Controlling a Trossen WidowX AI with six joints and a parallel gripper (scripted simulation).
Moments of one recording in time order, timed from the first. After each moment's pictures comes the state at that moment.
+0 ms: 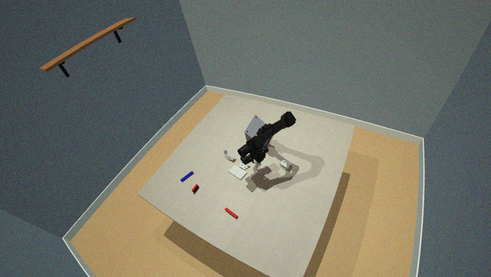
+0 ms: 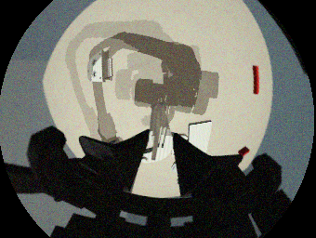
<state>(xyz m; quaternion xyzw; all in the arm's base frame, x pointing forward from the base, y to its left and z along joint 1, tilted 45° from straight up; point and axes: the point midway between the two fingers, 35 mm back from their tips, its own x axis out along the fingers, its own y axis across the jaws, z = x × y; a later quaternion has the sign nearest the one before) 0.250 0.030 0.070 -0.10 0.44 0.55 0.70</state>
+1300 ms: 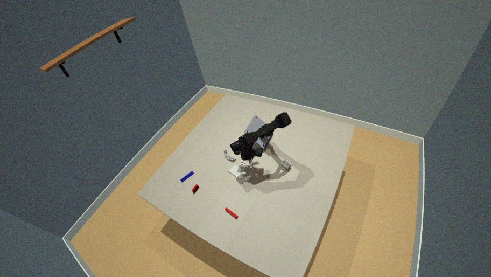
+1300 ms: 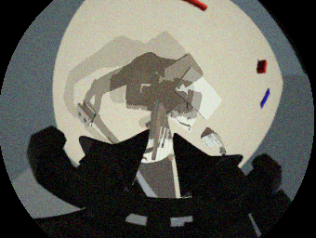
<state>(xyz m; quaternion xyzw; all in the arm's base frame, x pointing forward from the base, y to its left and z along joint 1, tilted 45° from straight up) 0.240 -0.005 0.035 0.18 0.62 0.34 0.68</state>
